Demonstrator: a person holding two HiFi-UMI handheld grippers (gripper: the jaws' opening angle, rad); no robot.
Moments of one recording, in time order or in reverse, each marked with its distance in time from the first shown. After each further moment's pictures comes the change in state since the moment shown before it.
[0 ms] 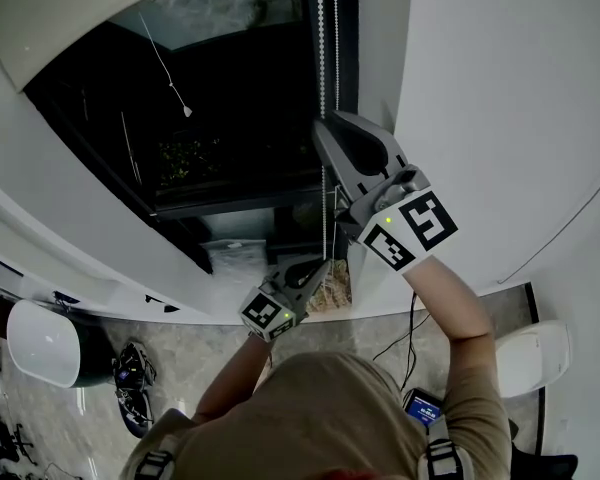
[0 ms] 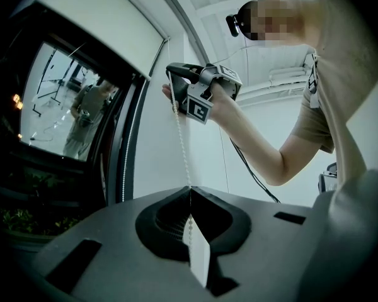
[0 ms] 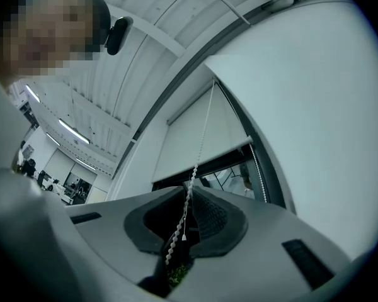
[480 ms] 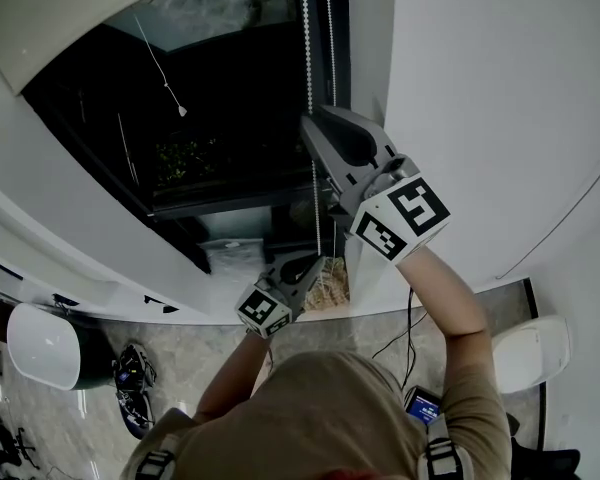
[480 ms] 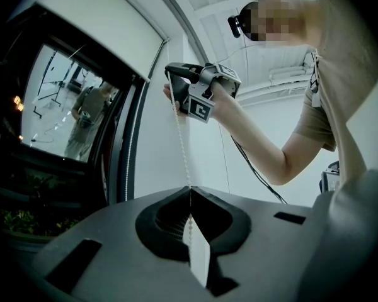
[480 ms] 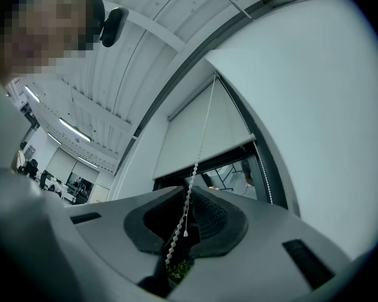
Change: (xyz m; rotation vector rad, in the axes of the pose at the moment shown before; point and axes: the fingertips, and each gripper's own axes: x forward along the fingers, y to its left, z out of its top) left arm -0.001 -0.003 0.000 0.007 -0.005 0.010; right arm 0.001 0.003 0.000 0.004 0.043 0.016
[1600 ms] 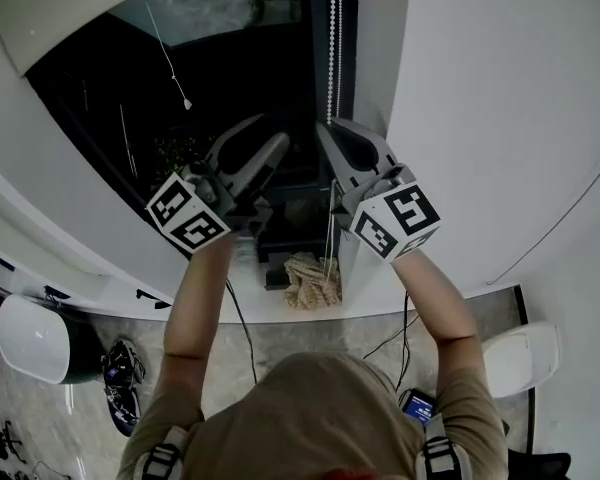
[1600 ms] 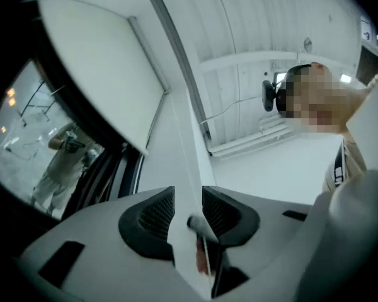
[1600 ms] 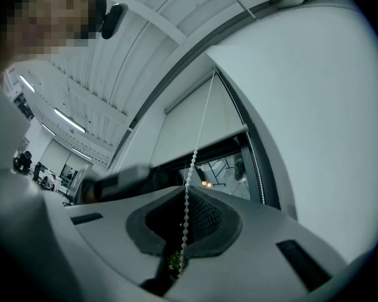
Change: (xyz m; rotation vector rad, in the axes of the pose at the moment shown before) left arm -0.001 0.078 0.286 -0.017 -0.399 -0.162; right arm -0.004 -0.001 -0.027 -0.039 0.059 -0.063
